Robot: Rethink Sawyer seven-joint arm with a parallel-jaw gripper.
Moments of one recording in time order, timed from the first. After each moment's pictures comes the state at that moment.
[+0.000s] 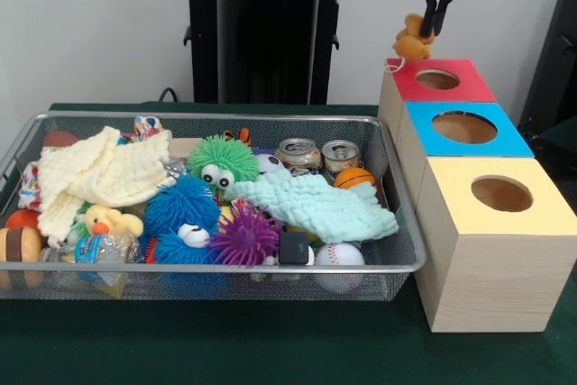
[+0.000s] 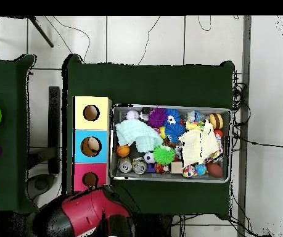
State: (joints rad) arm 0.02 -1.01 0.18 2.16 -0.27 0.51 1.58
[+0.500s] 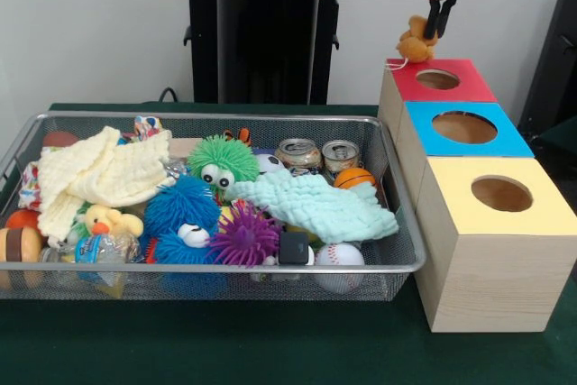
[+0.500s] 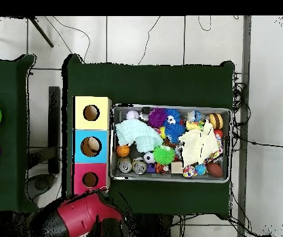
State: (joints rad) arm 0.09 -0.98 0.12 2.16 -0.24 0.48 1.59
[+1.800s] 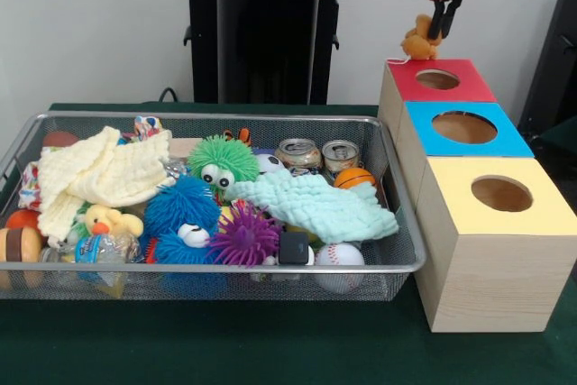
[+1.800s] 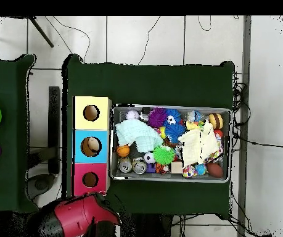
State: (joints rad) arm 0.16 -0.95 0.06 2.15 -0.17 0.48 1.62
